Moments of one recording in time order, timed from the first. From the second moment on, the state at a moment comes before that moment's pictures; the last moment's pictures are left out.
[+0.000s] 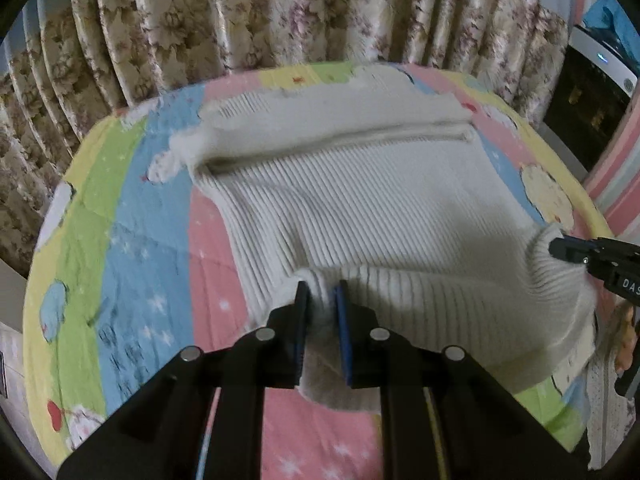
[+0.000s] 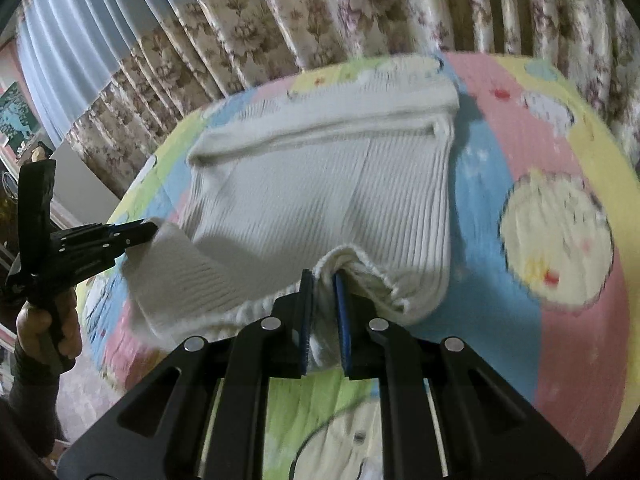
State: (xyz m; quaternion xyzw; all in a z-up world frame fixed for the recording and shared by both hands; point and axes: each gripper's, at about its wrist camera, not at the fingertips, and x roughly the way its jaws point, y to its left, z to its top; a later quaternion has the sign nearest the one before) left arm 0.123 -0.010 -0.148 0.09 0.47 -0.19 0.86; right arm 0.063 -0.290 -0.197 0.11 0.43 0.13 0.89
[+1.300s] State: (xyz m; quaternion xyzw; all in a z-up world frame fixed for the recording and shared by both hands) left arm 0.102 0.023 -0.190 0.01 0.57 -0.17 0.80; right arm 0.099 -0.300 -0.195 0.11 0.41 0.10 0.90
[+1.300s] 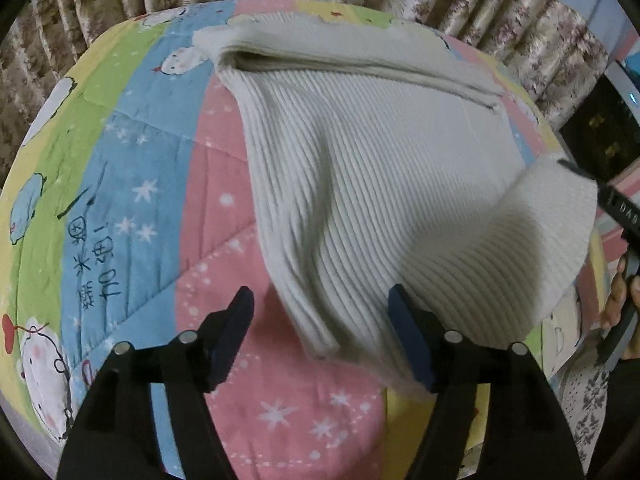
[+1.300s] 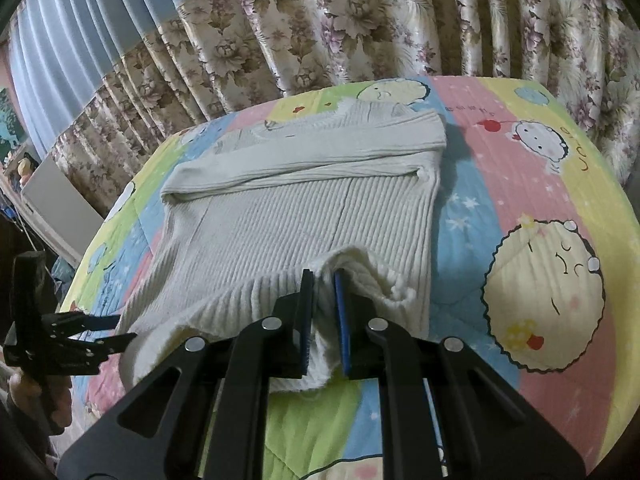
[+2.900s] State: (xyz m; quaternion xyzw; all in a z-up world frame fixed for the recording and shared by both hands) left arm 0.361 0.014 -0.170 -0.03 0.52 -0.17 0.84; right arm 0.295 -0.343 -0.209 0.04 0.39 0.08 0.92
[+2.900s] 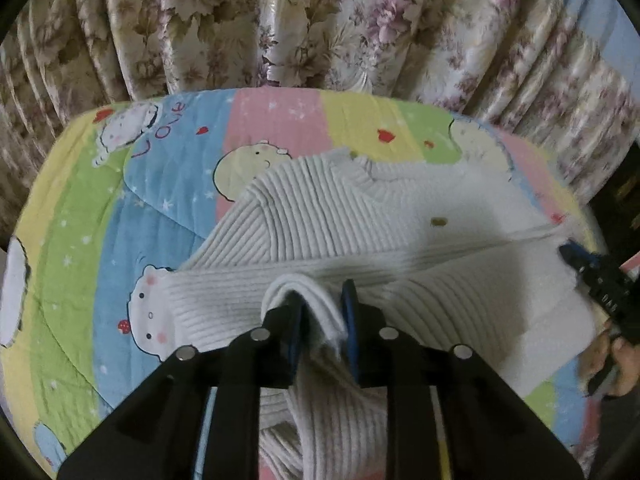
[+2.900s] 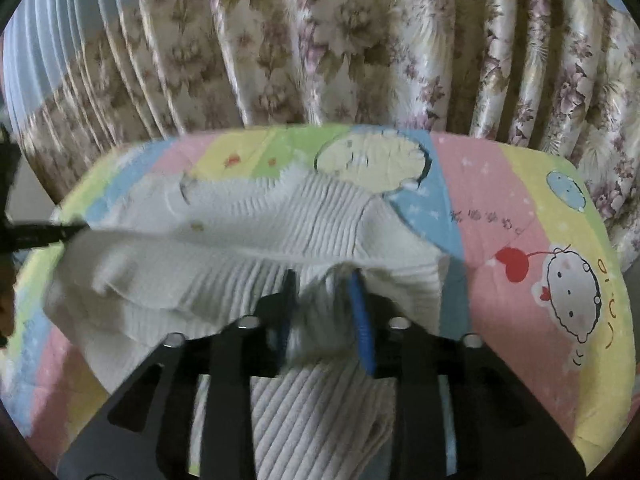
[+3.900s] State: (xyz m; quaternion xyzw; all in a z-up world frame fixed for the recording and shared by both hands) left arm 0.335 0.033 -0.154 -0.03 0.52 -0.19 0.83; right arm 0.267 -0.350 -0.205 0.02 0.37 0.06 0.93
